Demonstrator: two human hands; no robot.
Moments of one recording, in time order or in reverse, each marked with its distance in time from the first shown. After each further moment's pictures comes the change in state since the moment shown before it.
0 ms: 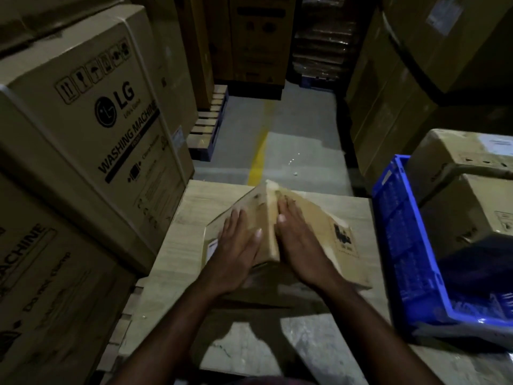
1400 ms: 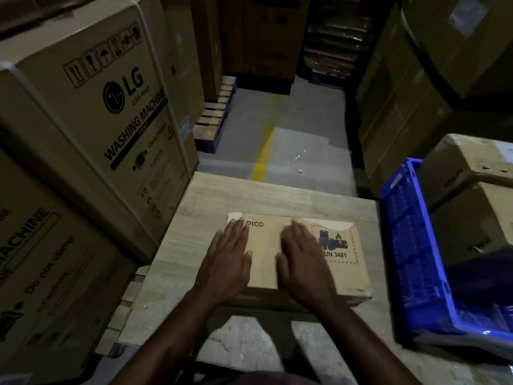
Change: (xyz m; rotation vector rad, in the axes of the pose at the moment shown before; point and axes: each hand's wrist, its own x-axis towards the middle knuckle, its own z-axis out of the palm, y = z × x) left_hand -0.004 -0.064 0.022 0.534 0.069 0.162; right_hand -0.001 0.066 0.041 -0.595 0.073 -0.129
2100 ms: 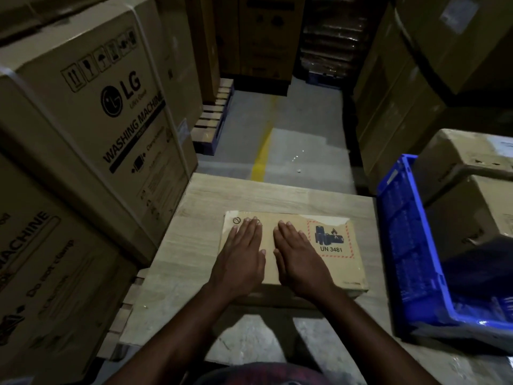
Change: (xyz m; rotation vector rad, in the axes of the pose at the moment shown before) left_hand 0.012 0.033 0.004 0.077 -0.063 0.075; right_hand 0.006 0.015 0.008 0.011 -0.138 -0.130
